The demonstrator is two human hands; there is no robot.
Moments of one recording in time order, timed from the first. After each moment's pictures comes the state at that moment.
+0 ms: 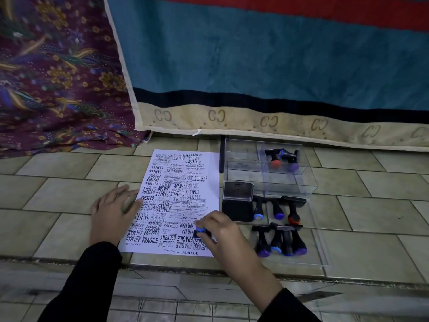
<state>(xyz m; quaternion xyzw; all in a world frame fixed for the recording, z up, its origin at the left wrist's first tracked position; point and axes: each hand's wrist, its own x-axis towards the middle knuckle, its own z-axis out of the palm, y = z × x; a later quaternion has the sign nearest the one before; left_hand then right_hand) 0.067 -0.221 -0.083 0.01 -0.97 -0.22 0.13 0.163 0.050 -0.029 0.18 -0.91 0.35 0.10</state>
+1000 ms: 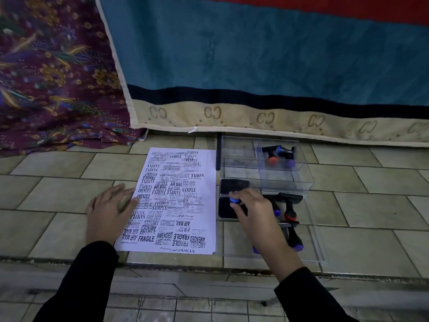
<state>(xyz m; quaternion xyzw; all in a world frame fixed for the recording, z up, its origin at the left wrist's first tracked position) 0.069 -0.221 -0.084 0.01 -0.97 -0.23 0.12 0.147 0.110 -0.012 0.05 -0.93 0.33 0.16</state>
